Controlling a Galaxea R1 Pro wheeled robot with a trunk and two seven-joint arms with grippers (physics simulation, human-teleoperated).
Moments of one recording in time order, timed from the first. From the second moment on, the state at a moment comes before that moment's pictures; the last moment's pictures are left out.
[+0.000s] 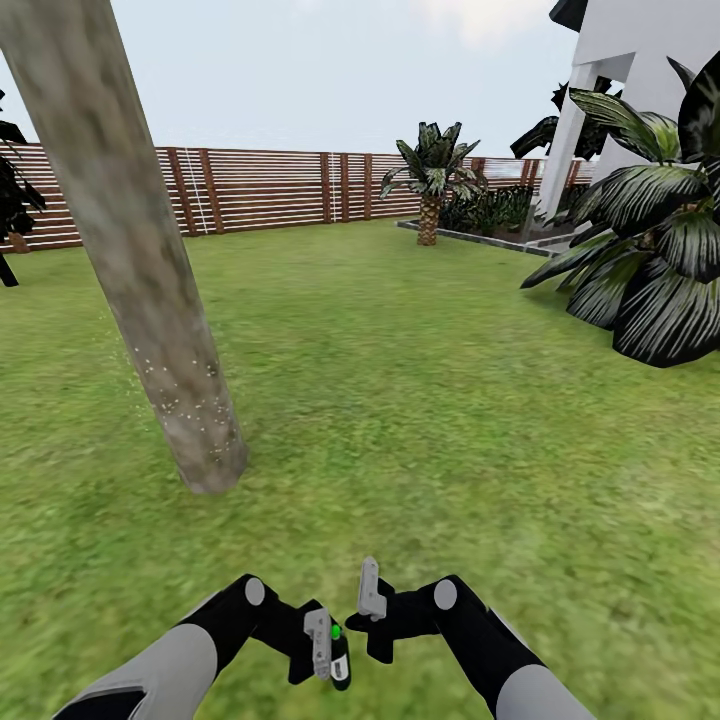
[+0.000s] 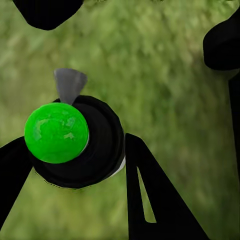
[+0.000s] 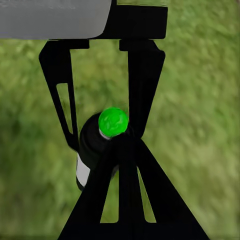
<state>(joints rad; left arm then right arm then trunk) -0.71 -0.11 0.13 -0.25 -1.10 -0.31 -0.99 -0.55 0.13 0.20 -0.64 0.71 -0.21 0.92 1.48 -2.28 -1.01</state>
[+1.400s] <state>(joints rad) -0.71 -0.13 0.13 -0.26 -1.10 -0.31 -0.99 -0.55 0.13 0.19 -0.63 0.72 -0.21 0.92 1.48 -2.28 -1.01</state>
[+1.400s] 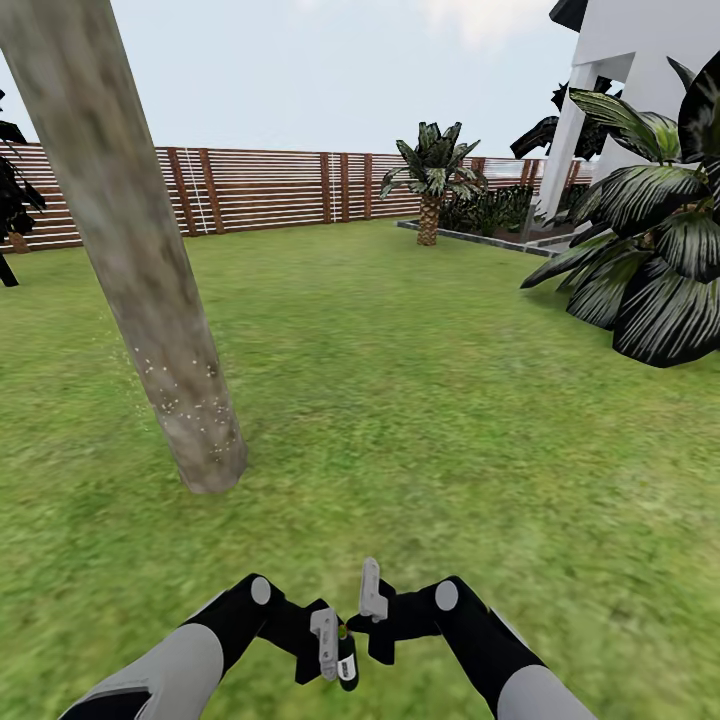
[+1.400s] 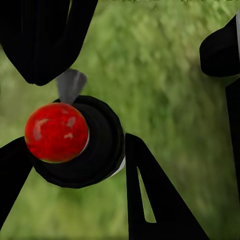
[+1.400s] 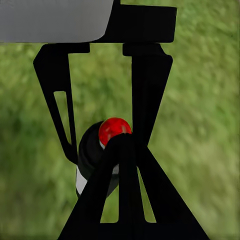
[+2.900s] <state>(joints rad) -0.37 0.21 0.14 -0.08 0.03 -0.44 0.07 -0.43 0.04 0.19 -0.07 0.17 -0.56 -0.35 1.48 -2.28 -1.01</state>
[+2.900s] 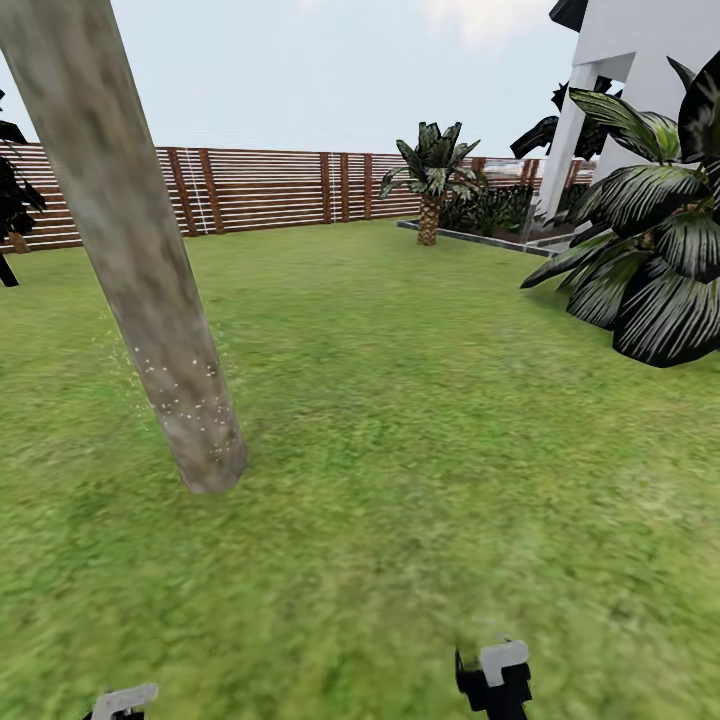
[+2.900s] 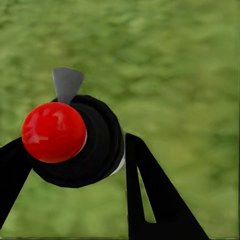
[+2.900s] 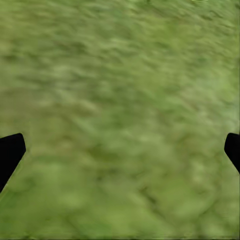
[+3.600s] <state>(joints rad) -0.36 0.19 0.15 -0.05 0.10 -0.45 0.07 -0.40 0.03 0.19 -0.07 0.02 -0.64 -0.35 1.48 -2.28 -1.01</state>
